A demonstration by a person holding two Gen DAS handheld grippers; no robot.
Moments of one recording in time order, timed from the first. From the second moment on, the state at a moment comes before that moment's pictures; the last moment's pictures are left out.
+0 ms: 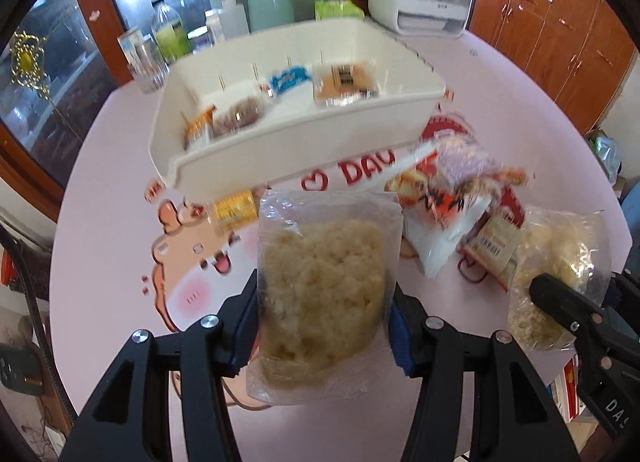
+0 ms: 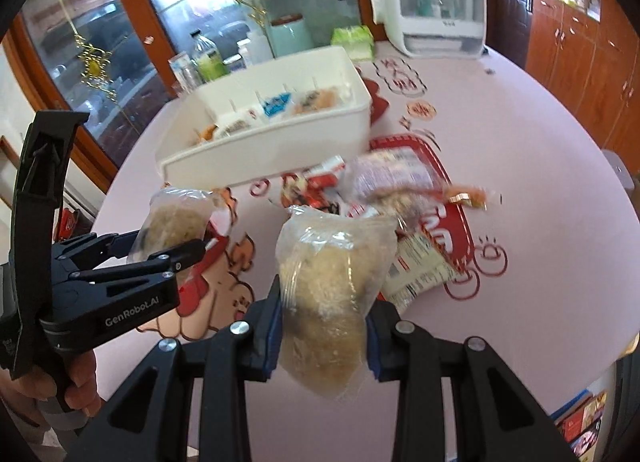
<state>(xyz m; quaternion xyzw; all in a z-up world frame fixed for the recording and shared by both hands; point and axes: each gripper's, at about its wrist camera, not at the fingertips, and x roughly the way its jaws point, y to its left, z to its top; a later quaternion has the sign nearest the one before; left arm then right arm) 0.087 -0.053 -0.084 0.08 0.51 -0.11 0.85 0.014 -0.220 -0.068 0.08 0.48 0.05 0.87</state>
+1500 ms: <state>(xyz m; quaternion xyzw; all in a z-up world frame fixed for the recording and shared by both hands) 0.283 -0.015 0.046 0.07 0.37 -0.08 0.92 0.233 -0.174 0.056 0.09 0.37 0.08 0.92</state>
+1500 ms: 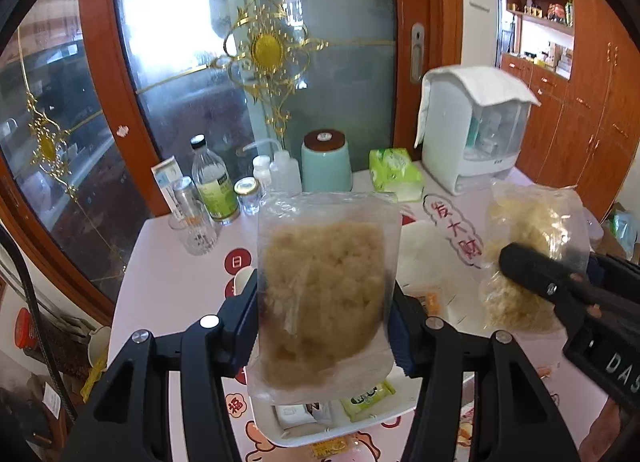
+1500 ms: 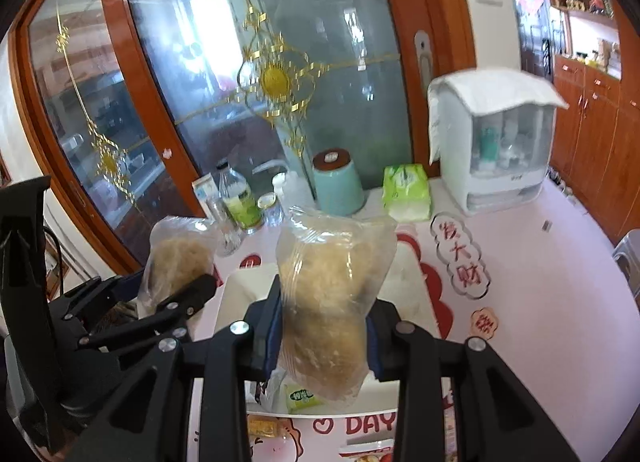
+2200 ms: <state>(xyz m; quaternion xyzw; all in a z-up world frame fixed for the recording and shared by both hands) 0.311 0.005 -0.009 0.05 0.43 -0.03 0.90 0.261 -0.173 -0.012 0.11 0.46 0.10 0.88</state>
